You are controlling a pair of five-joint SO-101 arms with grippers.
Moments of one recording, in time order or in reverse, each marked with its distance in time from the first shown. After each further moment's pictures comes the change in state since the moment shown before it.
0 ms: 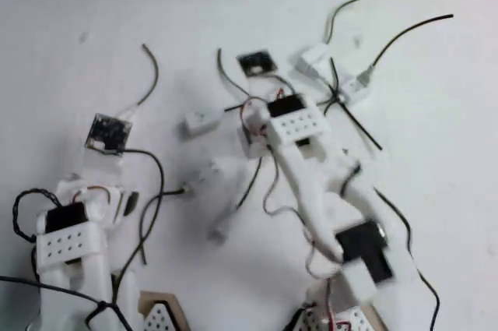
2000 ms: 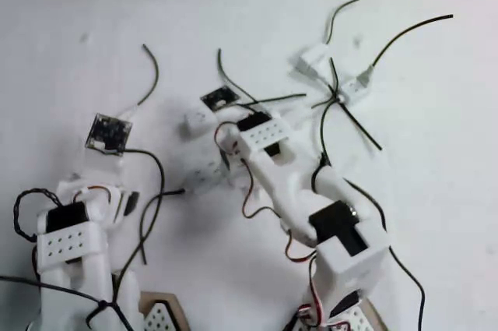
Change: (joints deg) left arm 0.0 0.0 0.0 0.0 0.0; right arm -6.2 16.1 0.4 1.8 5.6
